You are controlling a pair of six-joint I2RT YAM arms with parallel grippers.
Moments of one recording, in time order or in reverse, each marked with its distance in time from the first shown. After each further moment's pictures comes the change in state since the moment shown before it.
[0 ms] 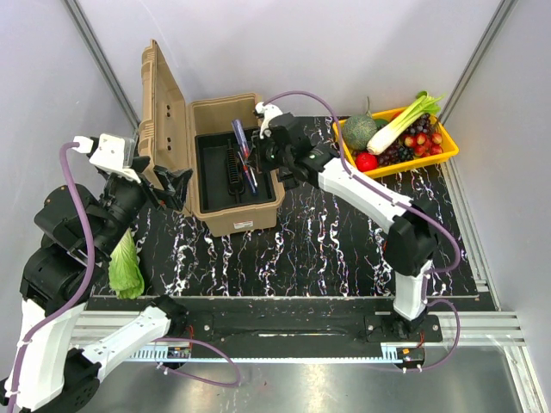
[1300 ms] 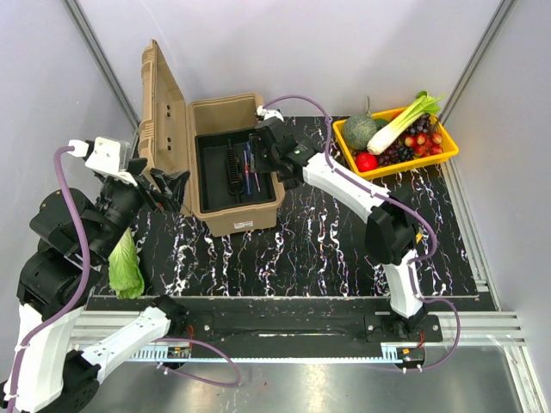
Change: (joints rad) left arm -0.001 -0.018 -0.003 -0.005 -0.005 0.000; right arm 0.003 0.208 0.179 -0.184 0.217 0.131
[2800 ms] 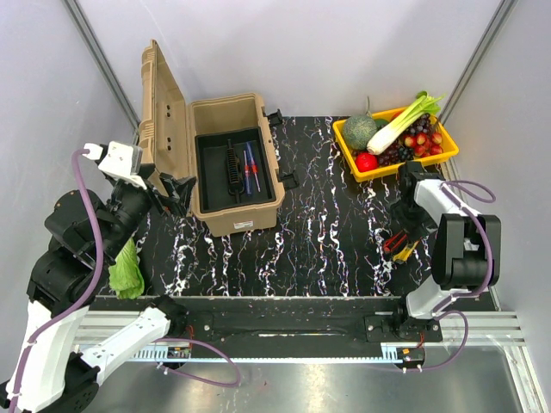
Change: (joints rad) left arm 0.000 -0.021 -0.082 0.019 0.024 -0.003; right arm -0.792 -0.478 -0.892 -0.382 0.248 0.628
